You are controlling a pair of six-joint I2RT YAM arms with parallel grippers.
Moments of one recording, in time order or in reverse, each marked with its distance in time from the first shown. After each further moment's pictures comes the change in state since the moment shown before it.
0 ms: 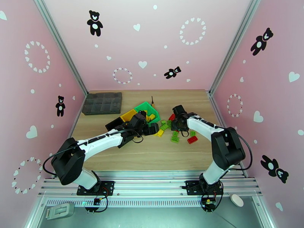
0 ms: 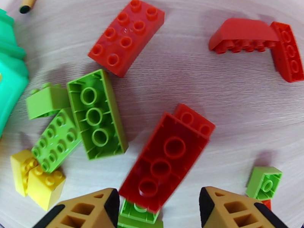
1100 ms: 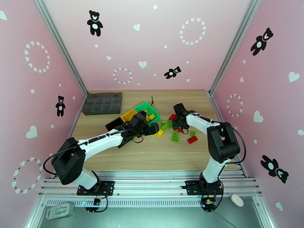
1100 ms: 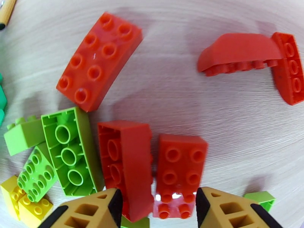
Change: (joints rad) left arm 0.000 0.004 0.000 0.004 0.000 0.000; right arm -0.063 0.046 0.046 0.024 0.017 -0.033
